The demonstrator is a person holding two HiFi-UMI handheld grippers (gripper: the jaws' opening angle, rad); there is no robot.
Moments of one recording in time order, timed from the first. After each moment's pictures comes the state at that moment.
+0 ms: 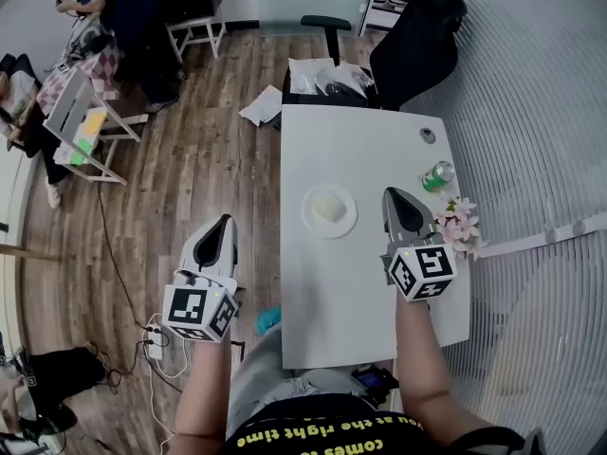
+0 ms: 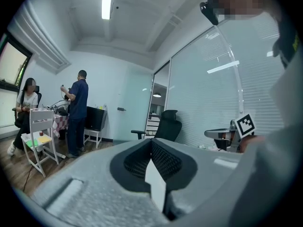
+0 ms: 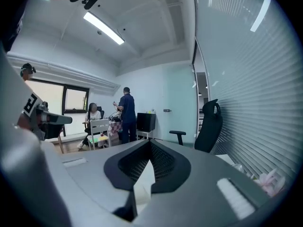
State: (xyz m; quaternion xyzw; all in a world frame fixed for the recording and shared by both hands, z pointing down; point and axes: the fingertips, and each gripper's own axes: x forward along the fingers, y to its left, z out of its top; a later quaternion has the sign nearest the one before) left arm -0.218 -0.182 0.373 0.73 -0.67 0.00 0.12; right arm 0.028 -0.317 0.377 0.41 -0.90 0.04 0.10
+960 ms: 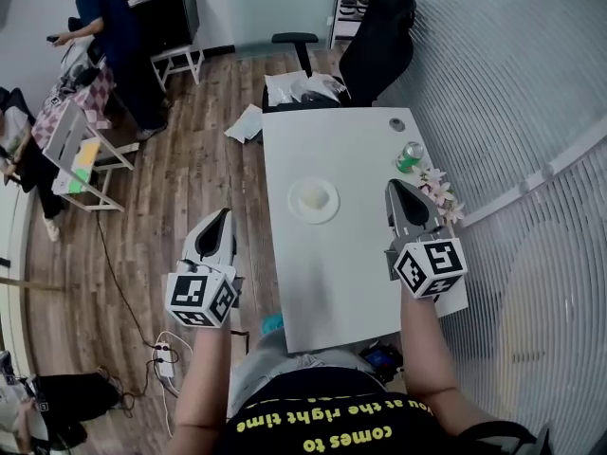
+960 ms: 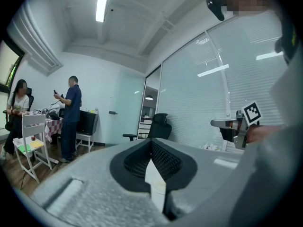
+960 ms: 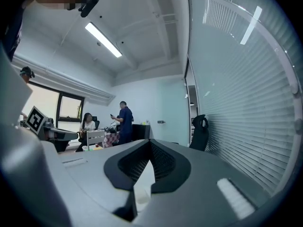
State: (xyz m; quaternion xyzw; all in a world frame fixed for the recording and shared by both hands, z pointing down) left arm -0.188 -0.150 0.345 0.77 -0.64 0.00 0.09; right arm 0.081 -0.243 0.298 0.45 -0.89 0.02 0.04
